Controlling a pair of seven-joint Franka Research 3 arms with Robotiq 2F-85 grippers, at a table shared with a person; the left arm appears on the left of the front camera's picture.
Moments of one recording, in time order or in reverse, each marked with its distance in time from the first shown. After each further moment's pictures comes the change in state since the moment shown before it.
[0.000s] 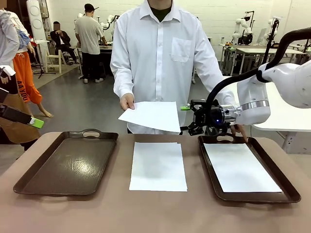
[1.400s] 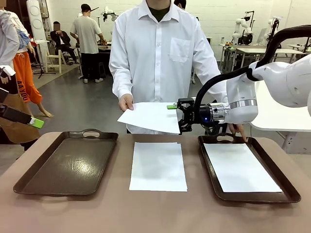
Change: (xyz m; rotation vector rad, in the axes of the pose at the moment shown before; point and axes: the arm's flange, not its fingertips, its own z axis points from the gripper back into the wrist) left arm 0.000 0.000 0.000 0.000 0.000 0.000; right arm 0.009 0.008 -0.041 -0.005 -0.055 0.018
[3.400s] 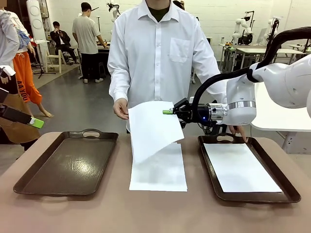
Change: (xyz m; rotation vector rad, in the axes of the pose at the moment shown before) left arm 0.000 0.000 0.000 0.000 0.000 0.000; right arm -0.001 0.002 -0.008 0.077 -0.016 -0.021
